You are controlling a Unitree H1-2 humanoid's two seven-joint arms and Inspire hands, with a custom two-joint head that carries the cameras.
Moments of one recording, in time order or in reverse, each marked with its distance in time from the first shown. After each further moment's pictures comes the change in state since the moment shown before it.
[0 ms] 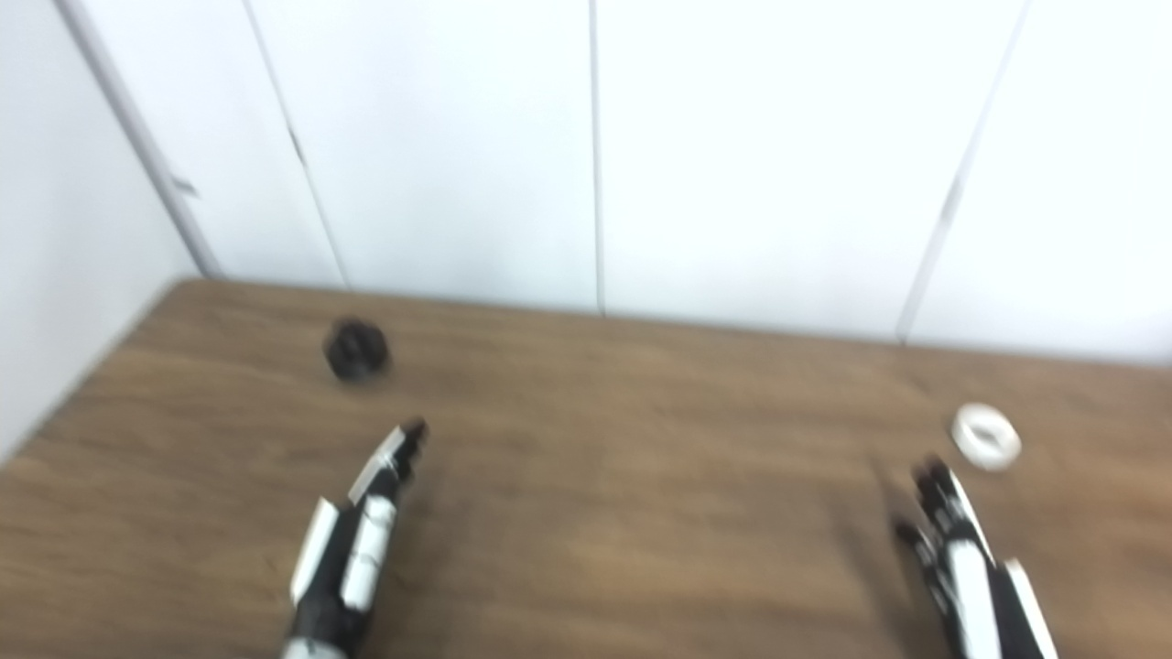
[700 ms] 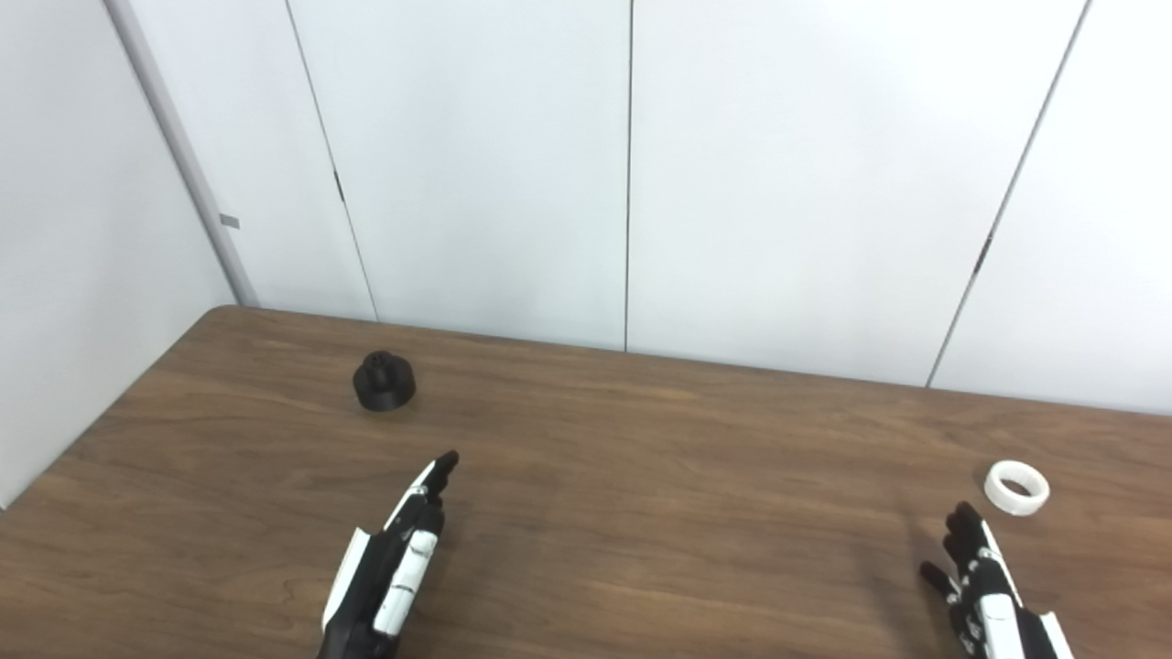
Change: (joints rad) left arm -0.009 -0.013 -0.021 0.001 0.031 0.038 0.017; right arm -0.017 -0.028 0.003 0.030 0.010 -0.030 0.027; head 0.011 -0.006
